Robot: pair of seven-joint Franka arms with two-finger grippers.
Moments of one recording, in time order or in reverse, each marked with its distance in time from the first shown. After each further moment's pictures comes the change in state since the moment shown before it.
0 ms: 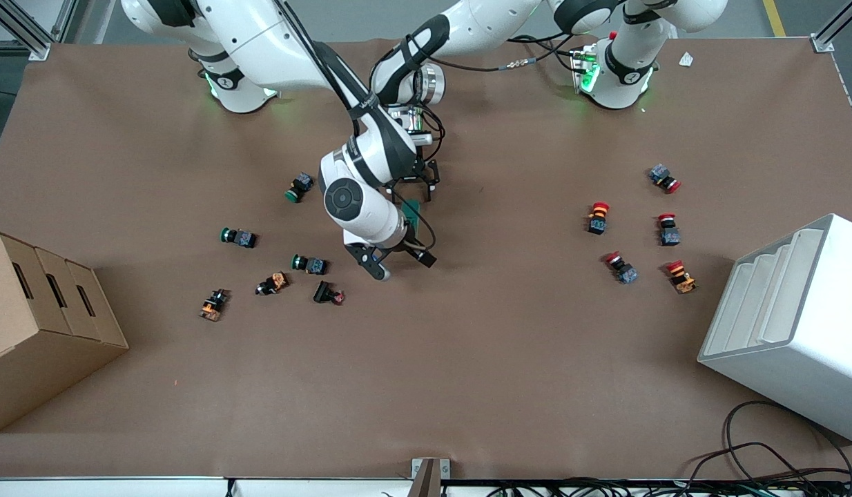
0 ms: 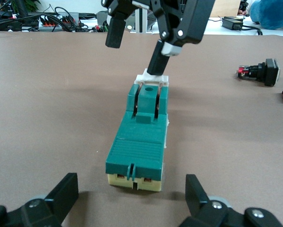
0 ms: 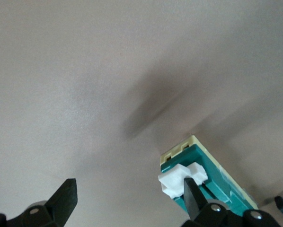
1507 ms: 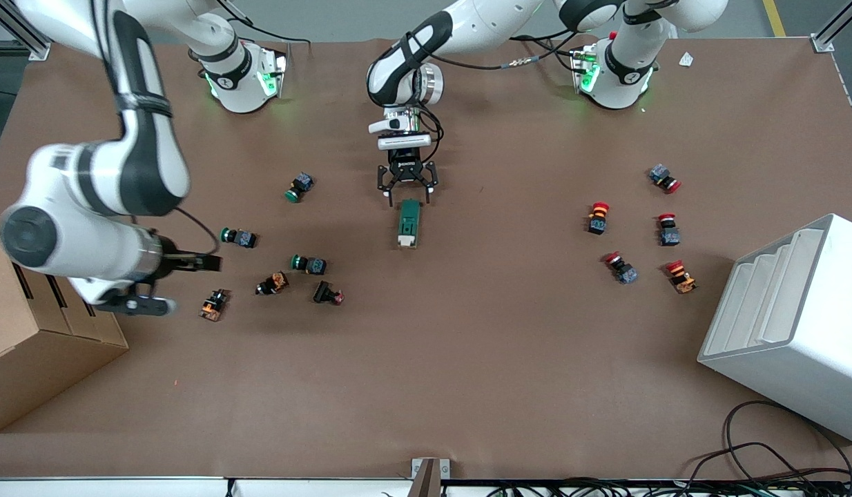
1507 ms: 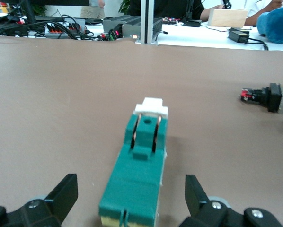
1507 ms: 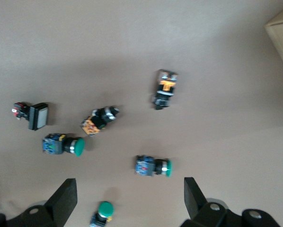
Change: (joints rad) left arm 0.026 -0.043 0.002 0.018 -0.038 0.000 0.036; right arm -0.325 -0.322 -0.343 0.073 -0.352 -0.689 -1.053
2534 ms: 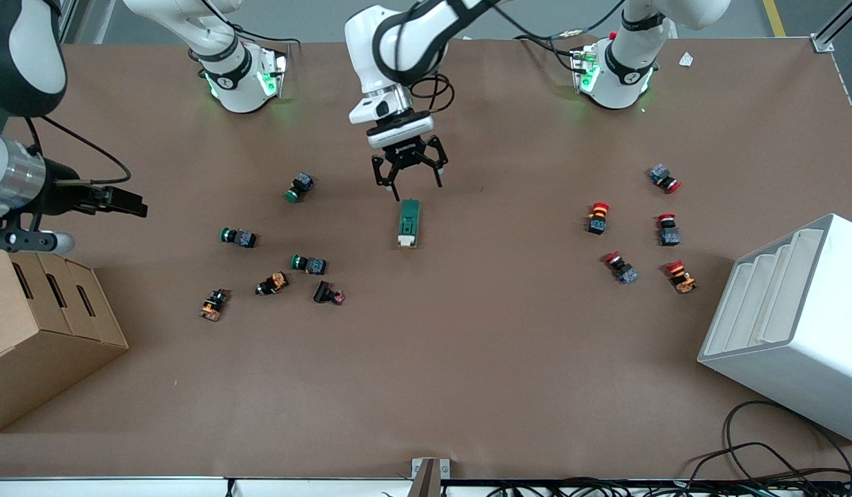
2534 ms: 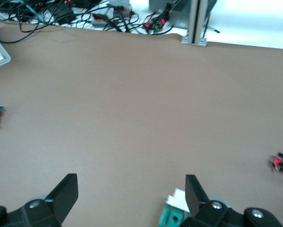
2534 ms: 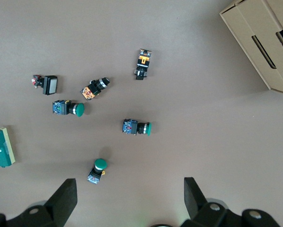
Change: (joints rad) left arm 0.181 -0.373 -0.004 0.092 -0.653 0.064 0.650; right arm -0.358 -0.250 0.318 -0.002 -0.070 -0.210 -0.011
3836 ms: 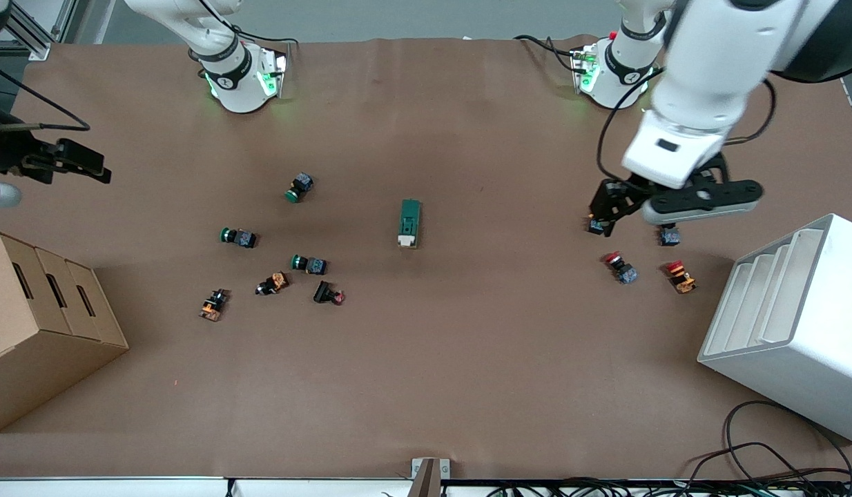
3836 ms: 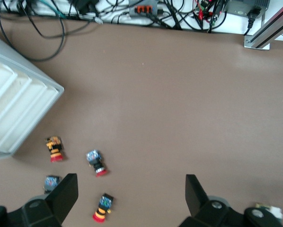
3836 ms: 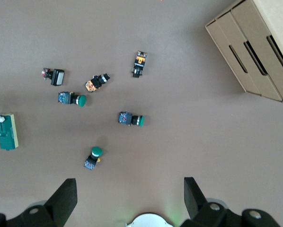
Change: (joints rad) left arm 0.775 -0.410 0.009 0.062 -0.839 -0.031 1.340; right arm -0.047 -0.063 0.033 0.130 -0.029 -0.152 -0.056
